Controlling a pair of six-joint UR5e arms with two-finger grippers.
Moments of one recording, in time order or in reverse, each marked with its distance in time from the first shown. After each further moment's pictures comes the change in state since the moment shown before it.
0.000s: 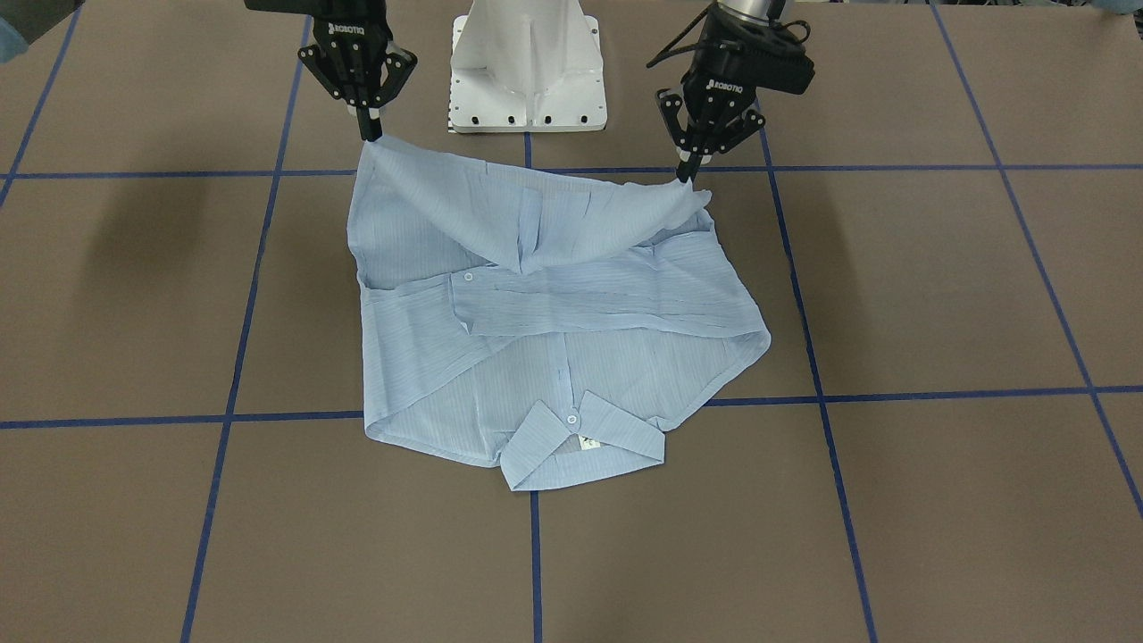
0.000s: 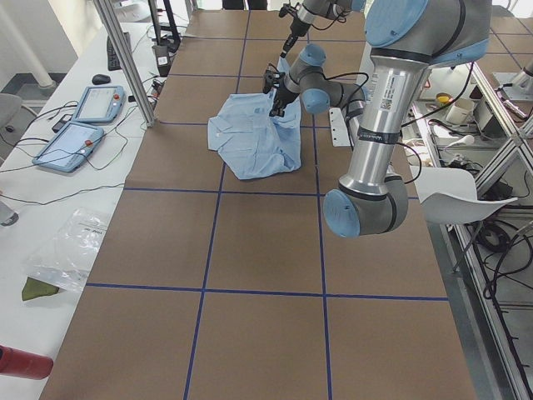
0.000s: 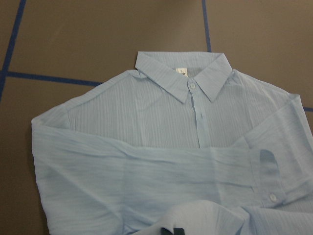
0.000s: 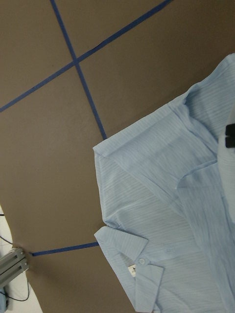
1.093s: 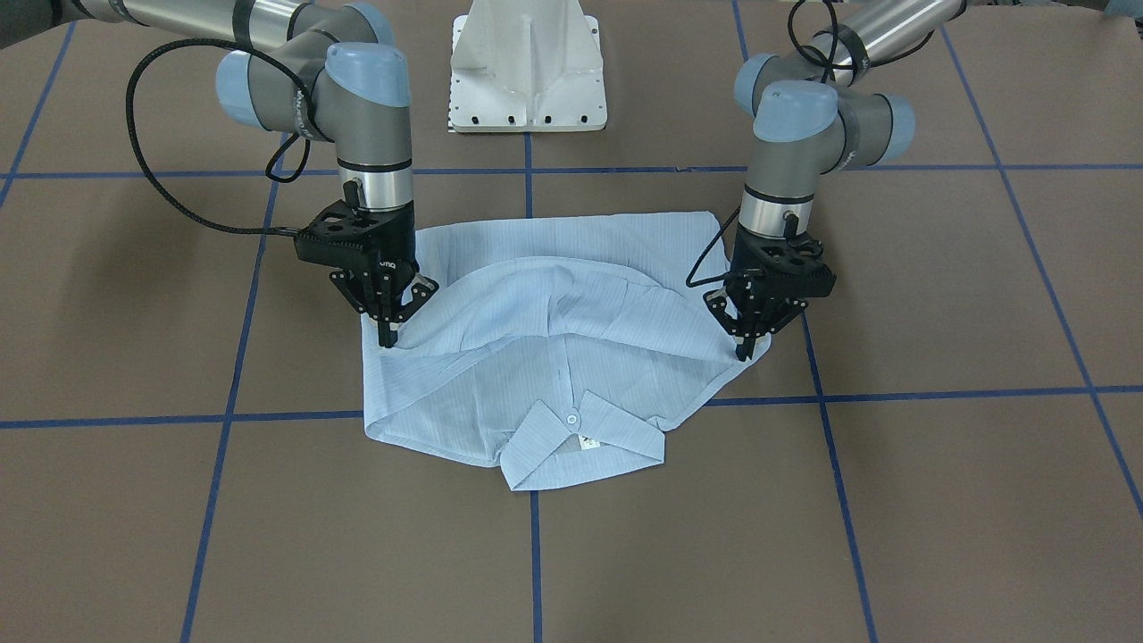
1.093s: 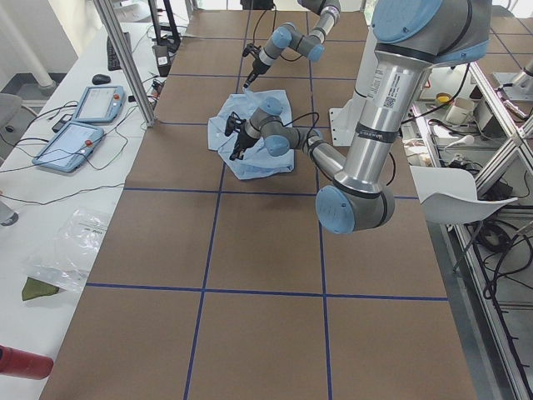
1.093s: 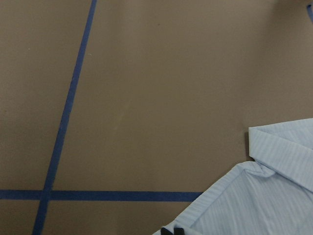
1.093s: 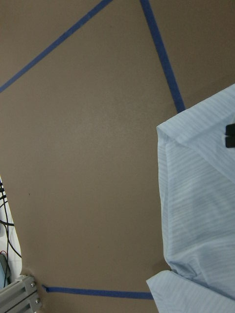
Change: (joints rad) left arm -0.103 -0.054 0.540 -0.375 0.075 0.168; right arm 0.162 0.039 -0.587 0.524 0.001 -0.166
